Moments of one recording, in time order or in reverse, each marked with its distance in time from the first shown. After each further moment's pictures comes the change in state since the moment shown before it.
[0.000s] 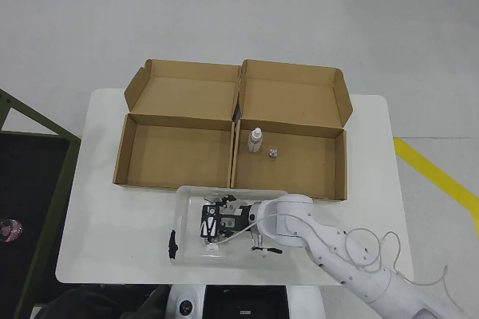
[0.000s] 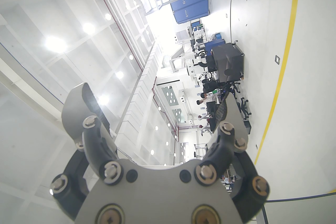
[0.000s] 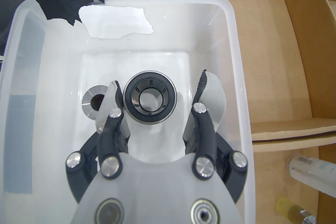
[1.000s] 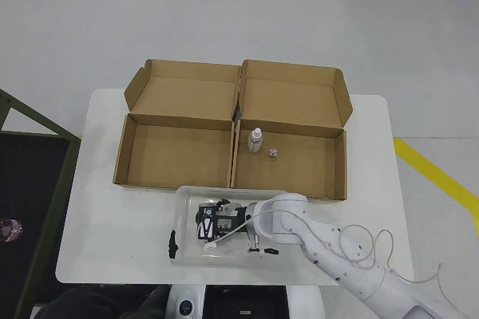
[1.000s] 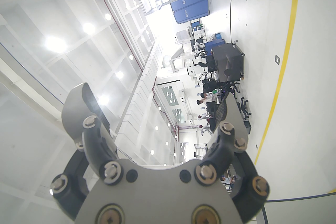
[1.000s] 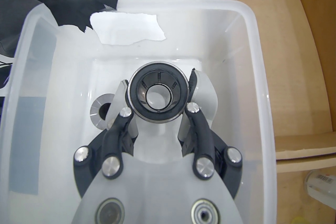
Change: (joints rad) left arm 0.000 0.000 0.000 0.000 0.000 0.000 0.000; right arm 0.007 -0.029 -0.004 0.038 0.039 -0.049 -0.025
